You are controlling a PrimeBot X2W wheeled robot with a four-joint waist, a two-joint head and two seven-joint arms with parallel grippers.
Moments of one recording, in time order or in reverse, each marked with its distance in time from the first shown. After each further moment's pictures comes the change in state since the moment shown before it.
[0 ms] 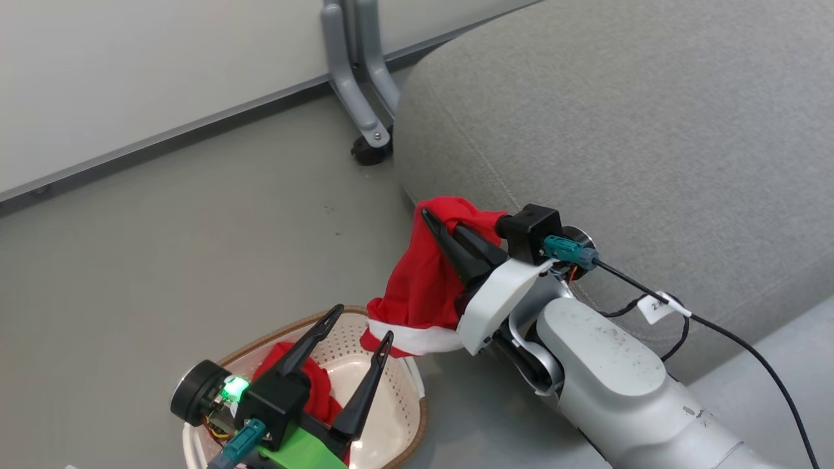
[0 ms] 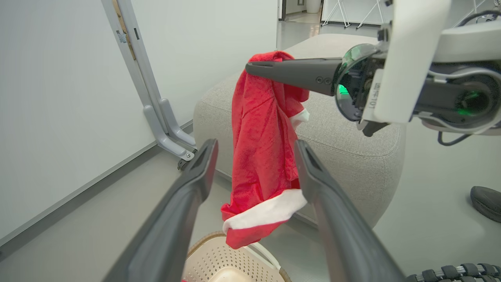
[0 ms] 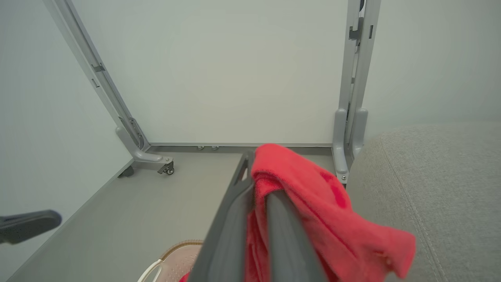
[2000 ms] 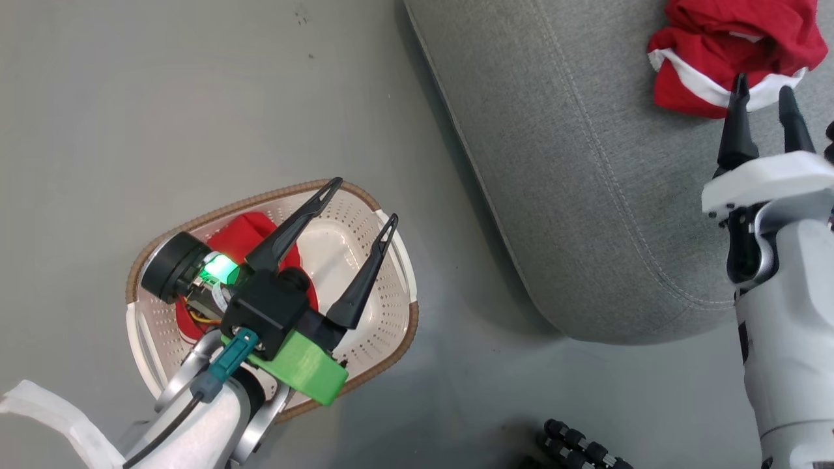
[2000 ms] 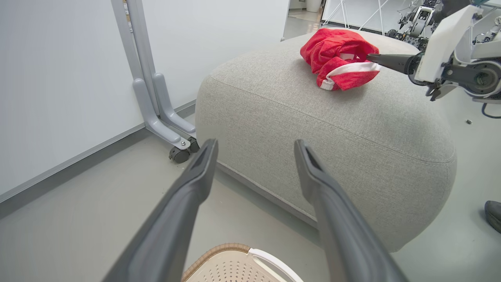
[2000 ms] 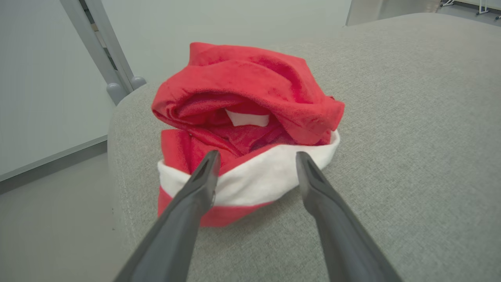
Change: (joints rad) left arm -0.299 0.026 -0.009 -0.036 0.052 -0.035 0.033; right arm -0.062 -0.098 -0.905 0.100 -0.233 0.000 -0.039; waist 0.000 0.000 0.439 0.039
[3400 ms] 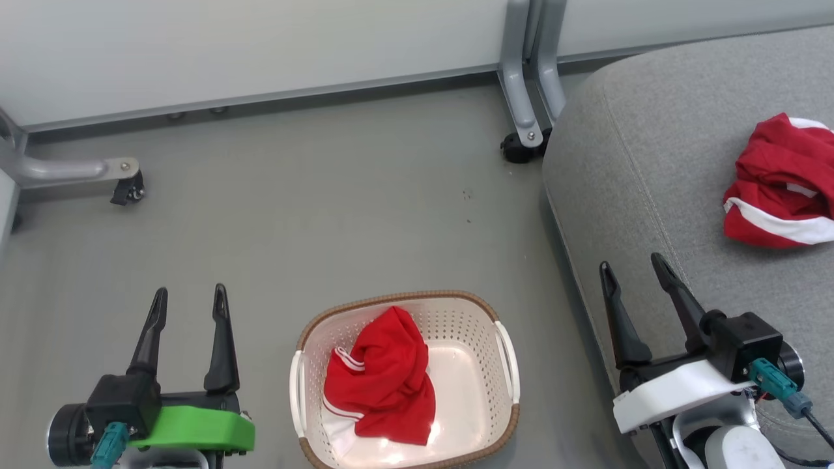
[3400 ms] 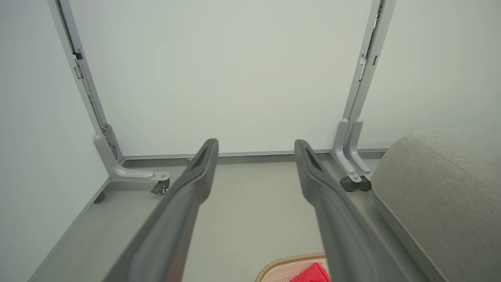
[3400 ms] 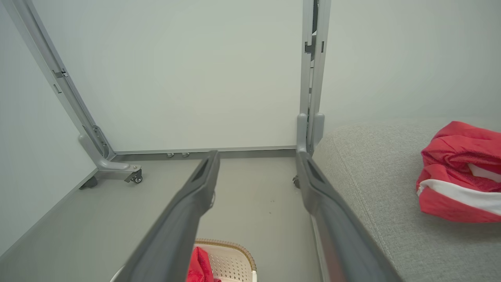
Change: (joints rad) left arm 0.367 -0.181 0.413 0.219 -0.074 0.142 -0.251; right arm 0.709 0.100 0.272 -0.779 -0.165 0.000 0.176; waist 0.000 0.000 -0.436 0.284
